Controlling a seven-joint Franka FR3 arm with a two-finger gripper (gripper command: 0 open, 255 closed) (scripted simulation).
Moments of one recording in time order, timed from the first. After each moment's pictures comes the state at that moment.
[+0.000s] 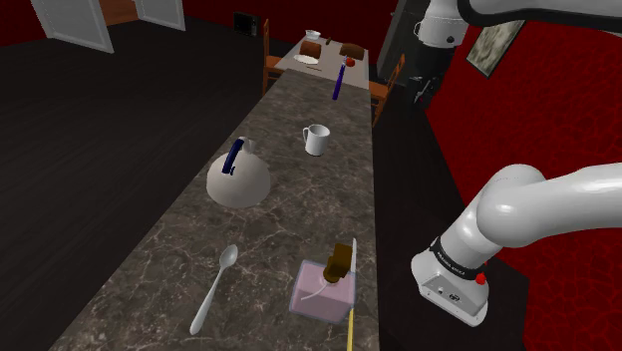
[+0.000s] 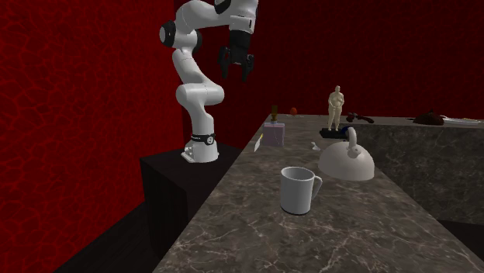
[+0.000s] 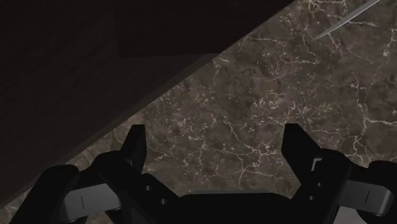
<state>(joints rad) -0.02 -0.76 -0.03 -2.42 -0.11 1.53 0.04</state>
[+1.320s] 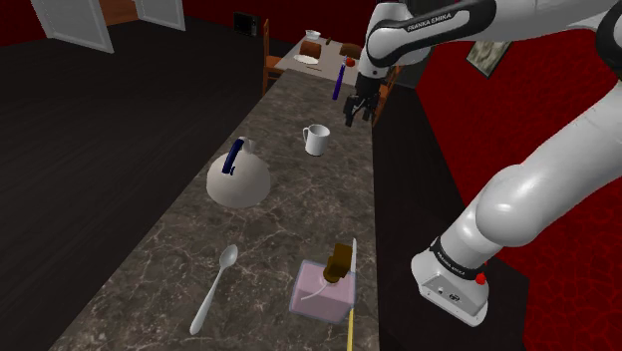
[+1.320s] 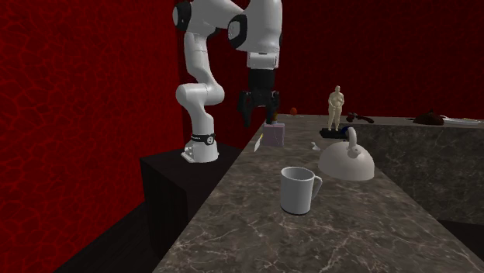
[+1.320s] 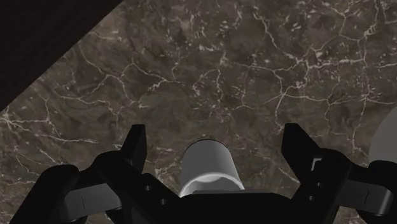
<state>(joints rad) -0.03 -0.15 -0.18 -2.28 -0.04 2.07 -0.08</state>
